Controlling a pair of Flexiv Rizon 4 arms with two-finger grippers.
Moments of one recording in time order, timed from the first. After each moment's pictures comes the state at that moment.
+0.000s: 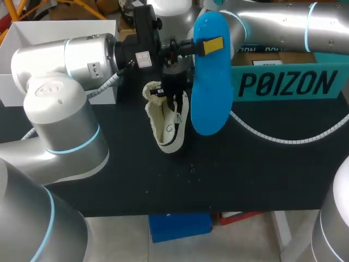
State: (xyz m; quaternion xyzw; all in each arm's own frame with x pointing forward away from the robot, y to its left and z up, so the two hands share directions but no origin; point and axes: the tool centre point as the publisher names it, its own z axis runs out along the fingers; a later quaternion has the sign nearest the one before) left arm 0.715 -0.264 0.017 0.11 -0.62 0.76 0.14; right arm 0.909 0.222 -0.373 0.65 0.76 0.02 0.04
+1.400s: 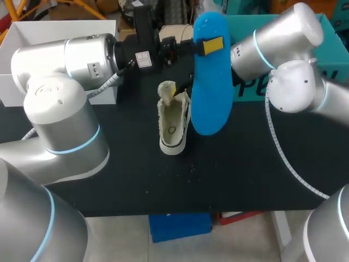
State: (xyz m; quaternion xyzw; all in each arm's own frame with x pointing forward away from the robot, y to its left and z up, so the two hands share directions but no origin) left arm 0.715 -0.264 0.017 0.11 -0.62 0.76 0.14; right arm 0.875 0.198 -0.290 0.58 0.71 0.35 -0.17
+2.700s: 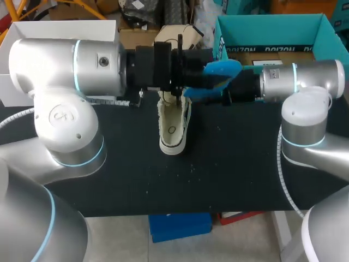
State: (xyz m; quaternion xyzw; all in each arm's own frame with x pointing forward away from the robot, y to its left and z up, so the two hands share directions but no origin) left arm 0.691 -0.284 -0.041 -0.23 -0.69 0.65 -0.22; right arm 0.882 0.184 -0.271 0.53 0.58 0.51 -0.35
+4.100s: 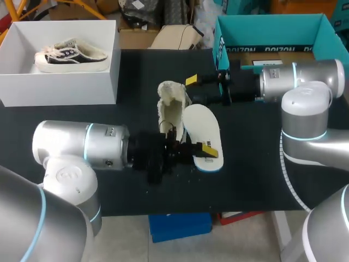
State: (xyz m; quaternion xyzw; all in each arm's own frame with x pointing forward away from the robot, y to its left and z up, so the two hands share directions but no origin) left arm 0.643 -0.267 -0.216 -0.49 -0.52 0.55 -0.44; right arm 0.883 0.185 -0.270 0.53 0.58 0.51 -0.35
